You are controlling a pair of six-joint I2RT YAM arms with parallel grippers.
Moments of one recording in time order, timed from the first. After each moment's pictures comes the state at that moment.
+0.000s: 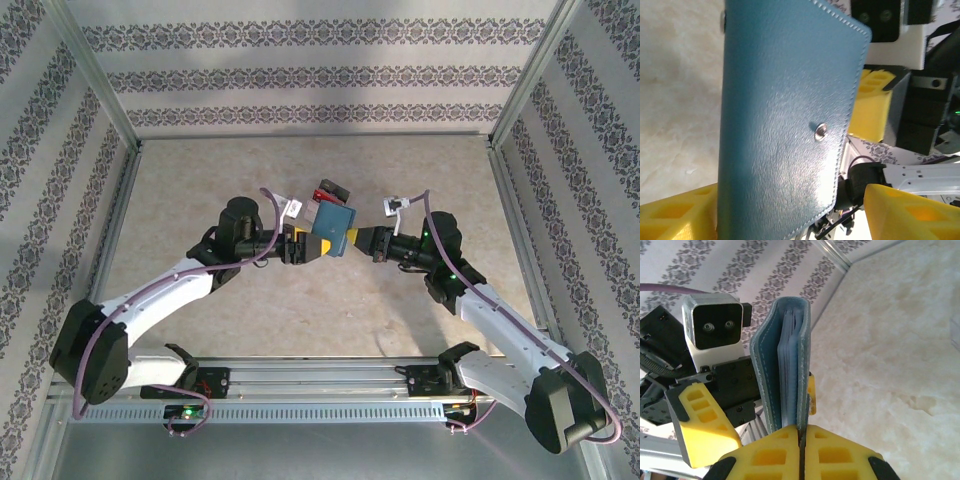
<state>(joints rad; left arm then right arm) -0.56 1.29 0.80 0.15 0.73 -0.60 0.40 1.00 0.58 0.22 -0.71 0.76</state>
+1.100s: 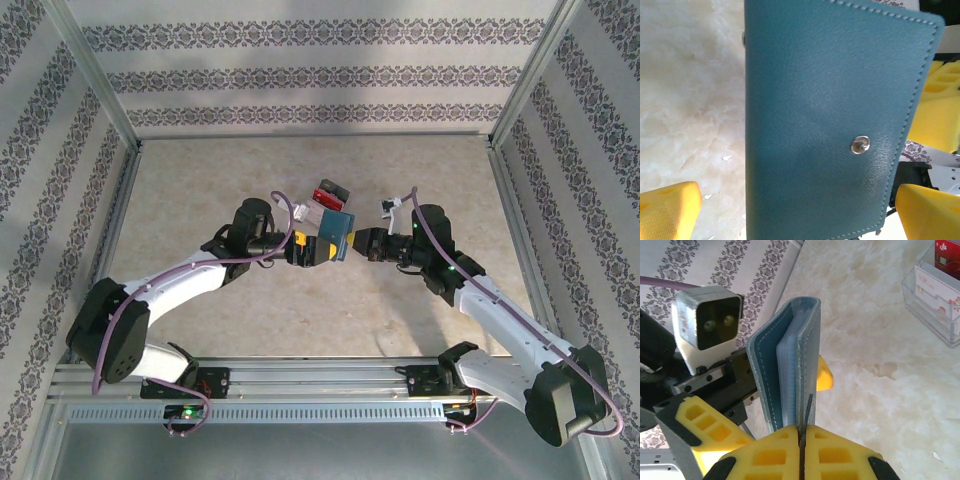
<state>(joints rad) -0.56 1.41 0.81 0.13 0.67 -0.53 0.44 1.04 0.68 -0.07 -0.61 0.71</state>
